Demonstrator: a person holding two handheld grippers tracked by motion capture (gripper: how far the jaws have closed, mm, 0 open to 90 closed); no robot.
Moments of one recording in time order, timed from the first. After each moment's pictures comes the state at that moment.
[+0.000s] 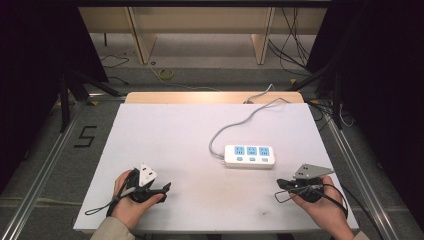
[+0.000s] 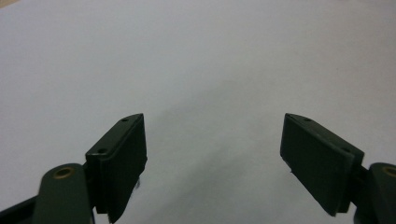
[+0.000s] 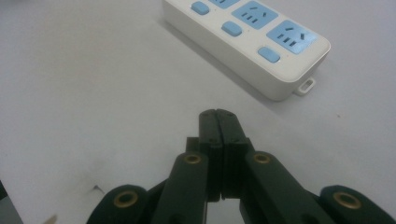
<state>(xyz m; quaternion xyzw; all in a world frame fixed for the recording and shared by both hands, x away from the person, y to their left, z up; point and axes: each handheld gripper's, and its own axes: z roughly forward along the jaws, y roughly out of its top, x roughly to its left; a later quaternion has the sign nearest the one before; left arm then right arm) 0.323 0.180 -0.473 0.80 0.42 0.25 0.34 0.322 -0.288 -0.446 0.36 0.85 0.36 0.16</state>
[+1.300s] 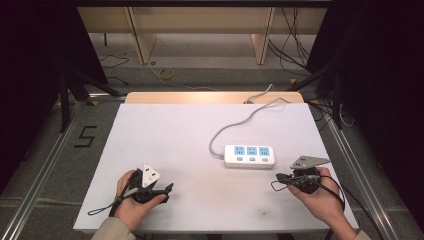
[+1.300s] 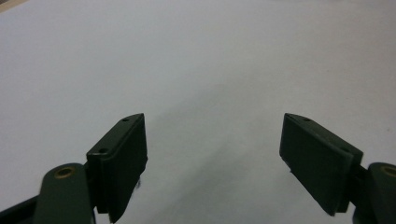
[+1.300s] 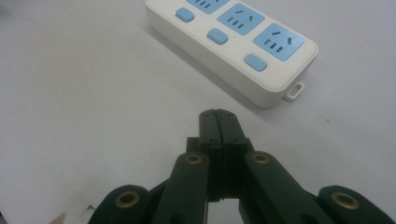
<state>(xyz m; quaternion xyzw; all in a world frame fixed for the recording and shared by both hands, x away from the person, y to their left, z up) 0.321 0.172 -0.472 0.81 0.41 0.26 0.33 0.339 -0.282 -0.434 0.38 0.85 0.34 0.15</state>
